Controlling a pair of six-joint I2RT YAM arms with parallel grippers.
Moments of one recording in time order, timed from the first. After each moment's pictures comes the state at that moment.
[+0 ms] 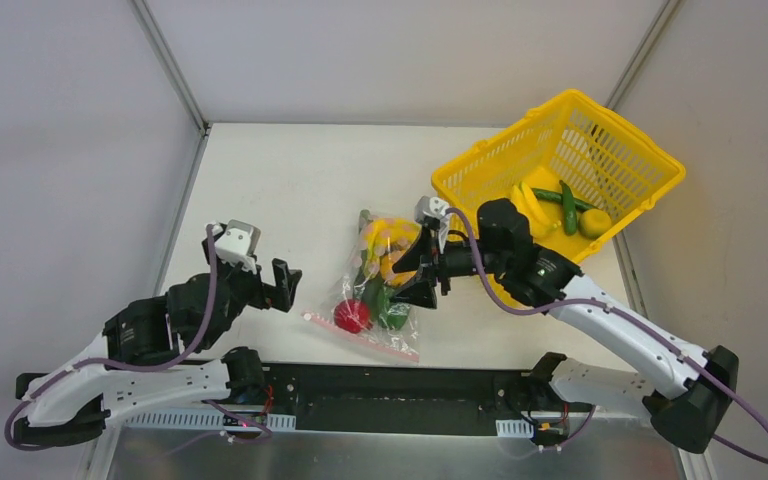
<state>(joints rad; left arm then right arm) -1.18 0.44 0.96 -0.91 -0.79 -0.35 0.84 1.07 0.95 -0.23 -0.78 0.10</state>
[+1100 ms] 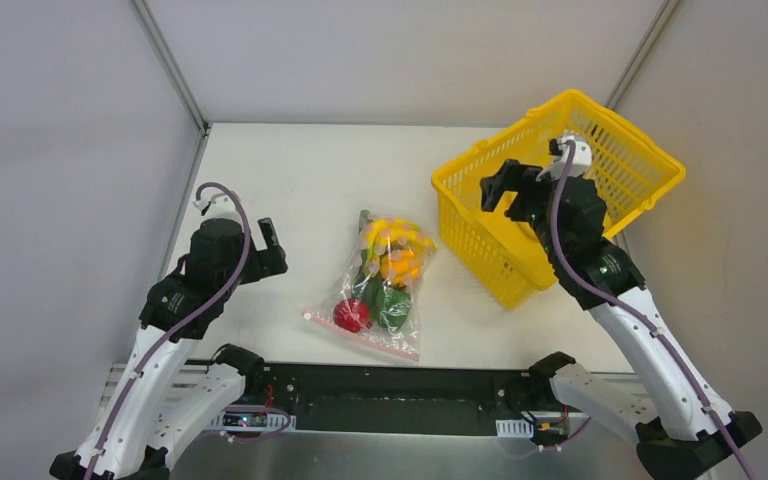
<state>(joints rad) -0.38 0.67 0.94 -0.92 -0.30 -0.44 0.56 0.89 1.08 -0.40 0.29 0.34</state>
